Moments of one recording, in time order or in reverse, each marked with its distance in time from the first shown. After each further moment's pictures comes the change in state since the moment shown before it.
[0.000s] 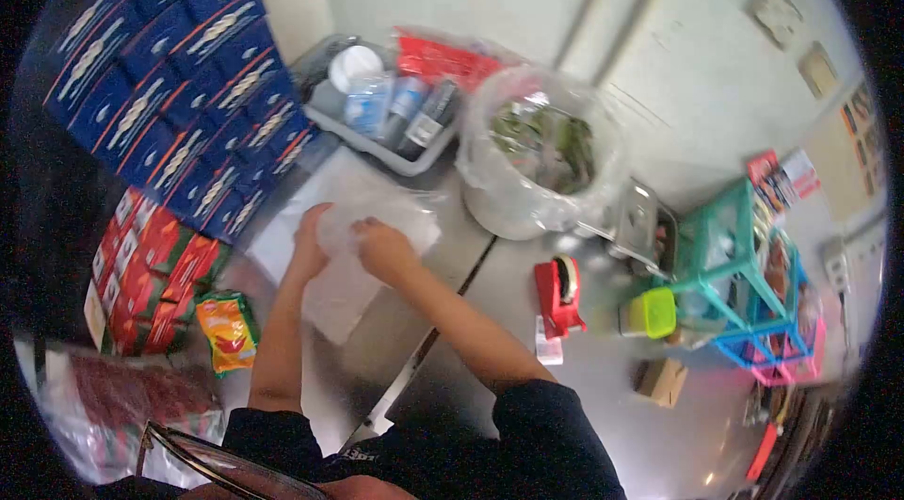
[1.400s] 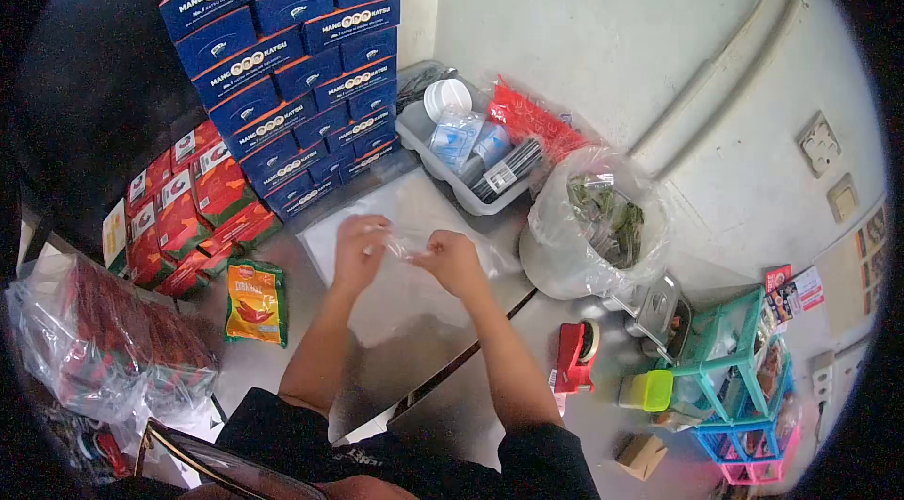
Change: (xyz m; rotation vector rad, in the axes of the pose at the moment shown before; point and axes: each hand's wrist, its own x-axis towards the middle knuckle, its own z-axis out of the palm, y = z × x) left_hand -0.011 0.054 -0.051 0.031 0.251 0.194; right_hand 0.020 -0.045 -0.053 0.365 0.007 0.335
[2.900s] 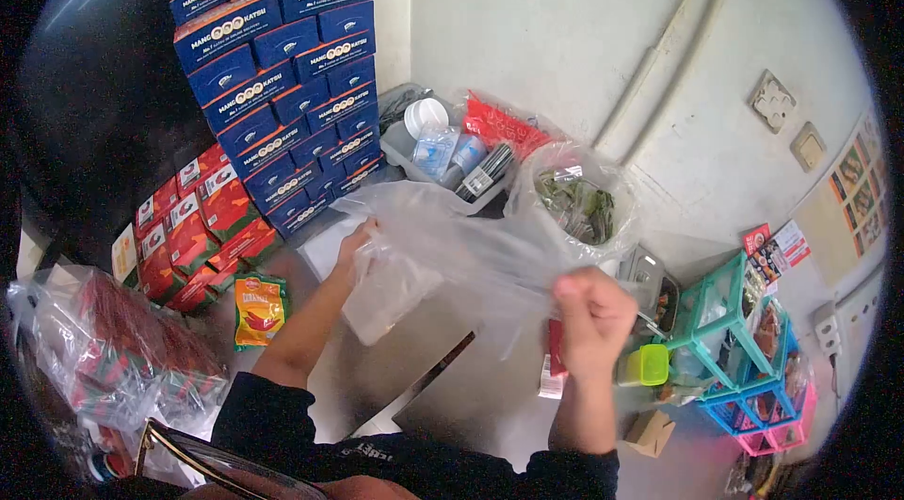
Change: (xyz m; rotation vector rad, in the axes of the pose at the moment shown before) left_hand -0.004 -0.044 0.039 -1.180 -0.084 -0.803; right_hand -0.166 -0.132 -0.129 0.320 0.585 -0.371
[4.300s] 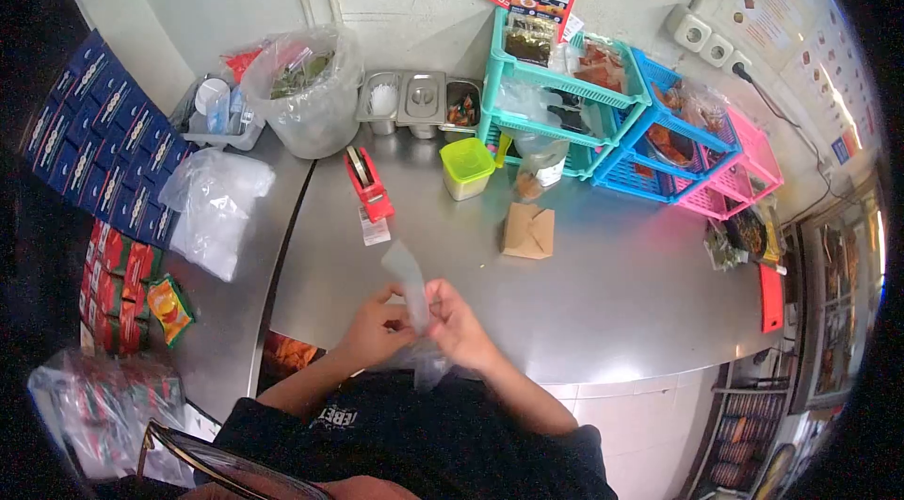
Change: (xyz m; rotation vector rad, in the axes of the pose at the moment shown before) left_hand -0.375 -0.073 0.380 0.681 -0.851 -0.032; right_hand -0.281 -0.042 -0.244 0.587 0.000 0.634
